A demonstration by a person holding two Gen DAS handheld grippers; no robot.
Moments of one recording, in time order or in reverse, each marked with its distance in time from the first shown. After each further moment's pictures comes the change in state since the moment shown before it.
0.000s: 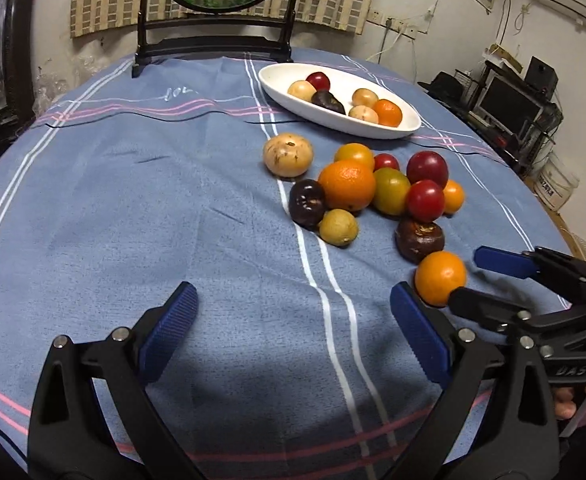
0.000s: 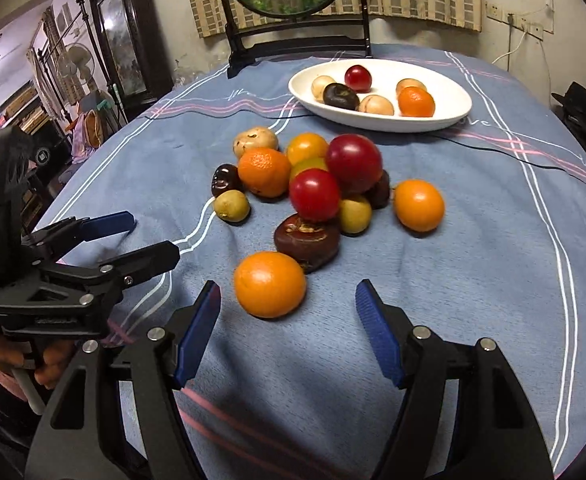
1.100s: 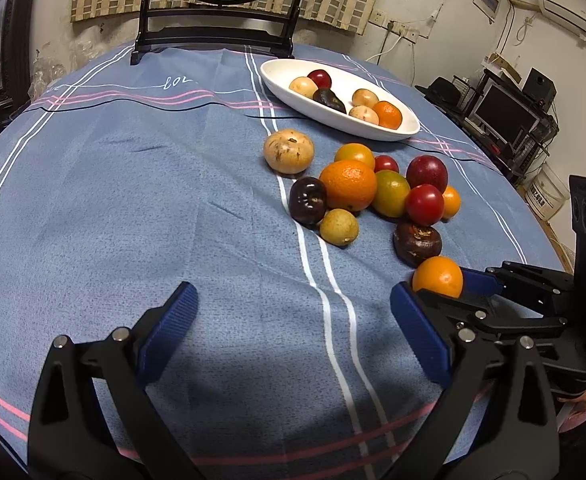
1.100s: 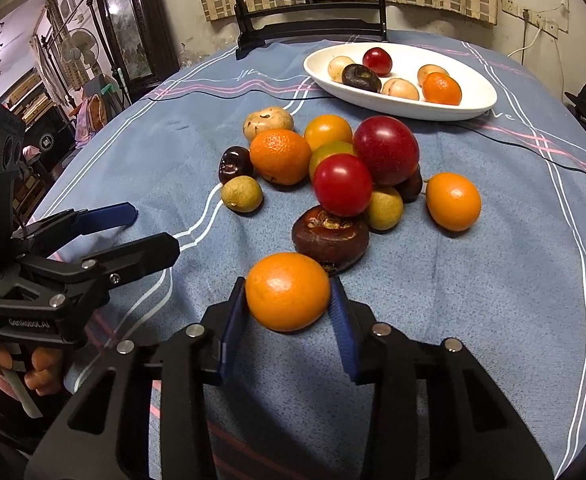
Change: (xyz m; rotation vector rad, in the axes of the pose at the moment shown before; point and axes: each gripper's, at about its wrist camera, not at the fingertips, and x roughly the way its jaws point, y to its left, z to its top) left arm 0.003 0.006 0.002 -0.046 0.008 -0.033; right arm 0.019 0.009 0.004 -0.016 0.052 0.022
